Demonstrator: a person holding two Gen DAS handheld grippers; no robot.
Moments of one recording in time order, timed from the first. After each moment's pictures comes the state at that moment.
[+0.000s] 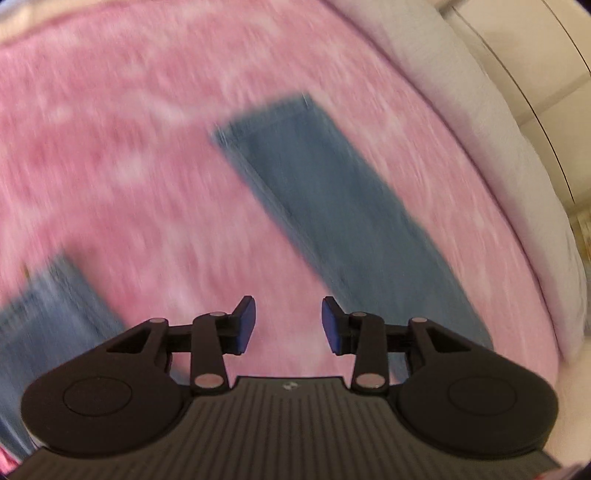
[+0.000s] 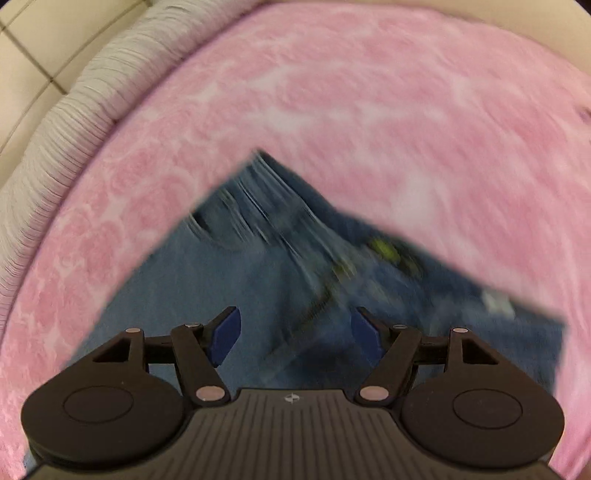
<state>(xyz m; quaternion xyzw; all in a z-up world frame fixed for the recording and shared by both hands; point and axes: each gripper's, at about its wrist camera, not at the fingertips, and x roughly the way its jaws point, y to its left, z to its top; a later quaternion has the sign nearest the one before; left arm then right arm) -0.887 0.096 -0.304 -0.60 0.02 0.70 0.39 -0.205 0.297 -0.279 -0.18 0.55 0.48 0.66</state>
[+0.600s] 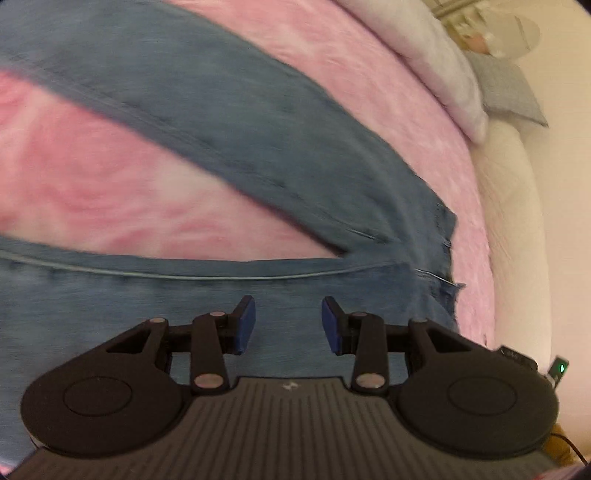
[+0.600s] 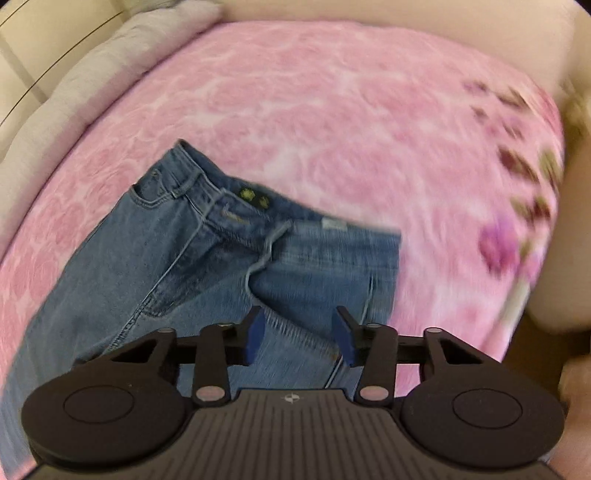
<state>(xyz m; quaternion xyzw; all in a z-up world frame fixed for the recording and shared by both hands) -0.662 0.140 -0.298 -0.62 0.14 0.48 0.60 -0.155 0.196 -0.254 -0.20 0.50 0.49 0.68</state>
